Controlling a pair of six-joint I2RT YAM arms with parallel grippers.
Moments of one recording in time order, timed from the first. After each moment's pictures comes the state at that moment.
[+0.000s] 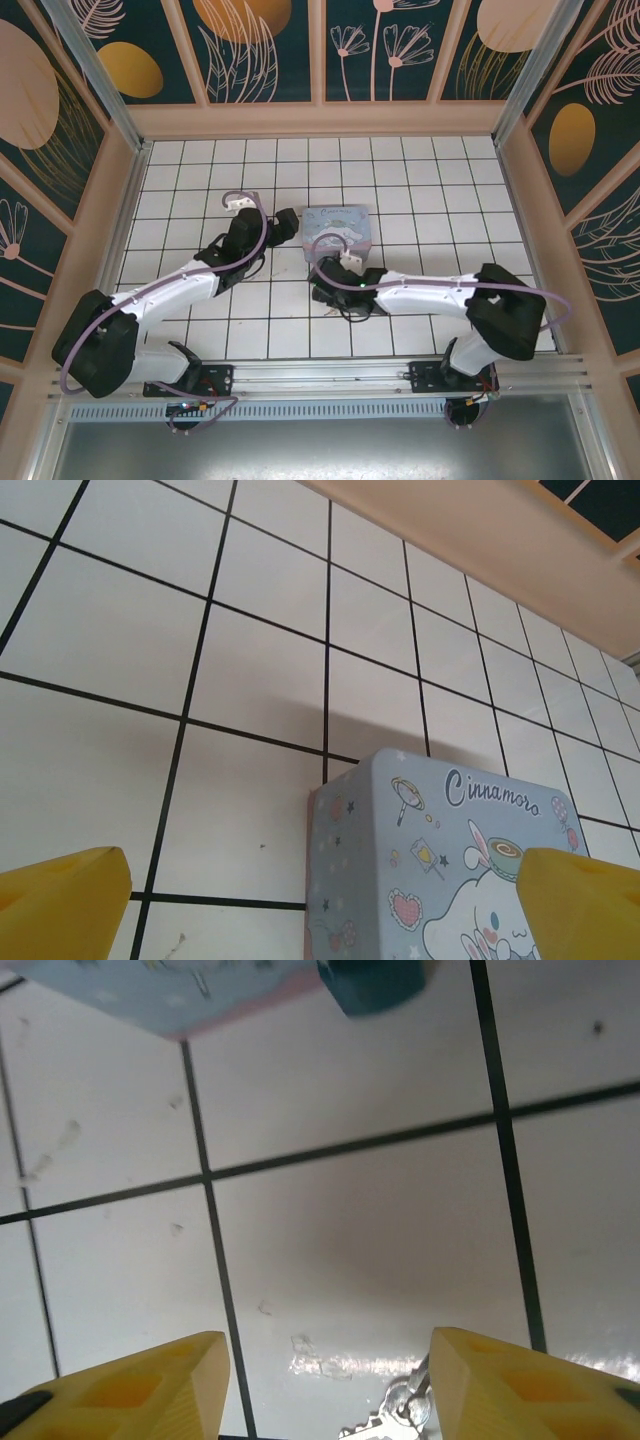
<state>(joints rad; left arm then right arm) -0.62 1.33 0.71 0.08 -0.25 -0.81 1.13 1.55 0.85 -0.41 0.26 1.26</state>
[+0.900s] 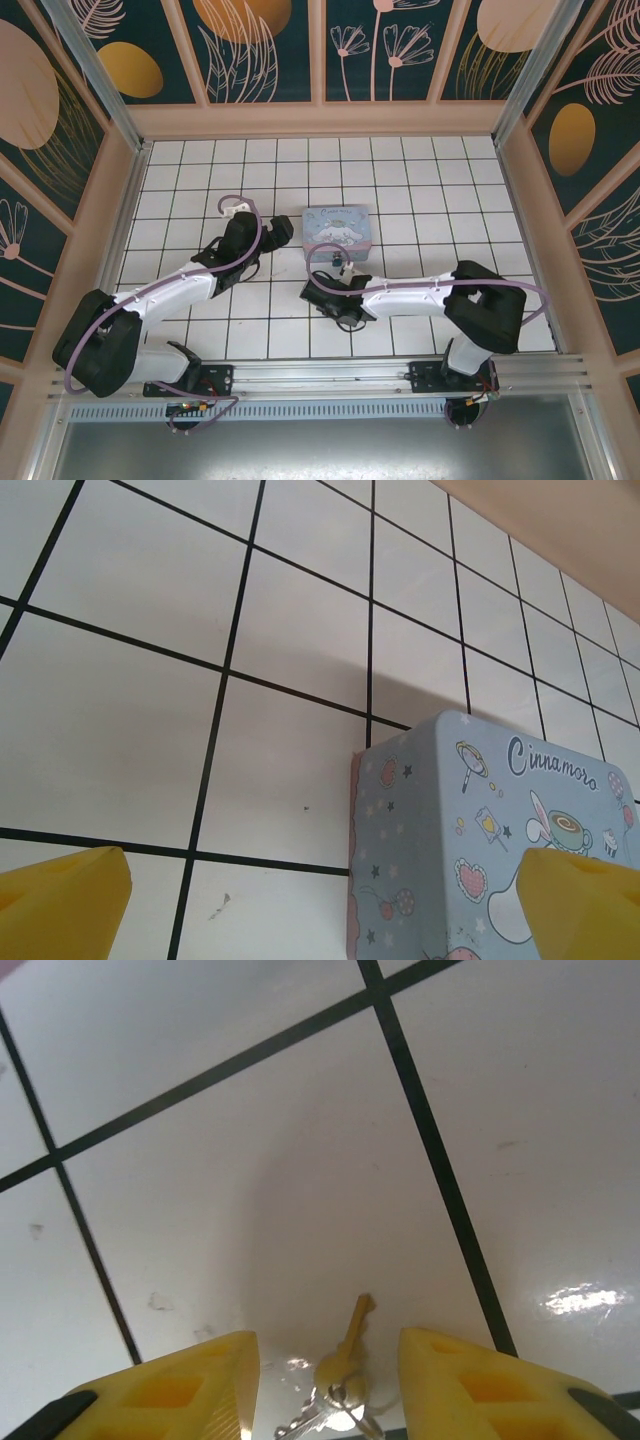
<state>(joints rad) -0.58 1.33 0.65 0.07 -0.19 -0.82 1.19 1.64 0.85 -0.48 0.29 1.49</state>
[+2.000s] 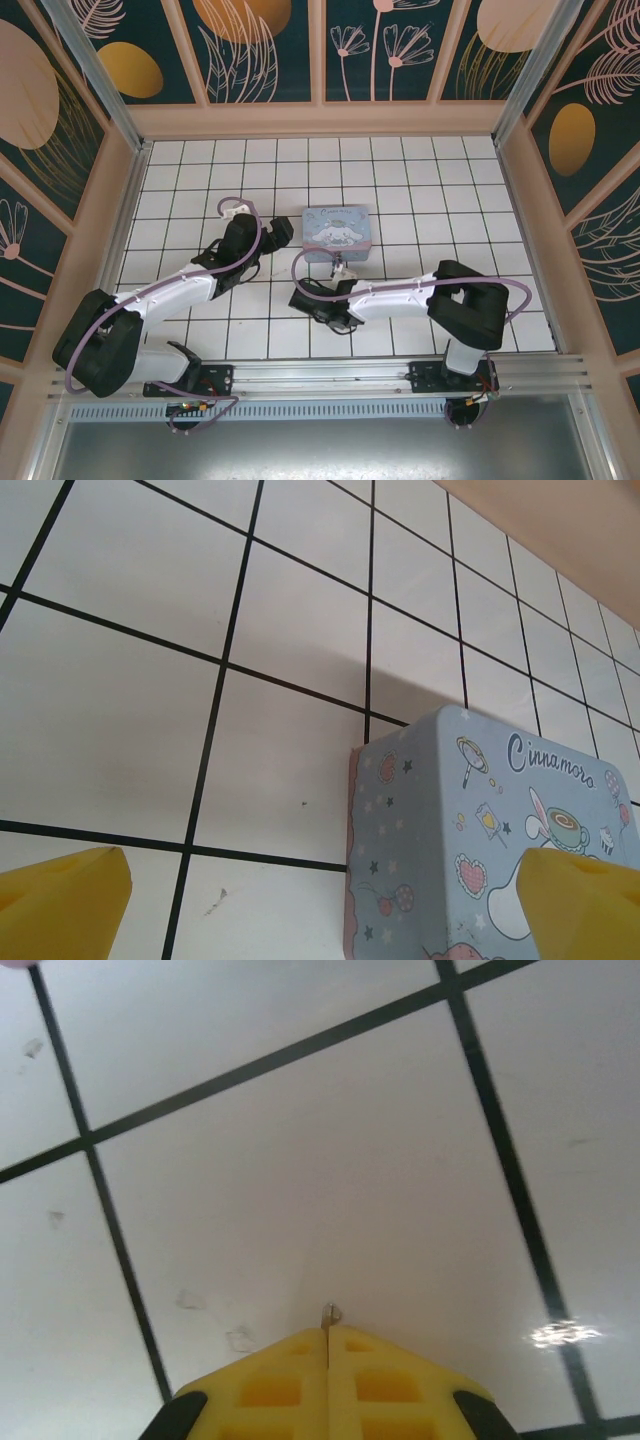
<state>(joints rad) -0.58 1.33 0.63 0.10 -0.17 -0.84 1.24 1.72 0.91 -0.48 0.37 1.49</state>
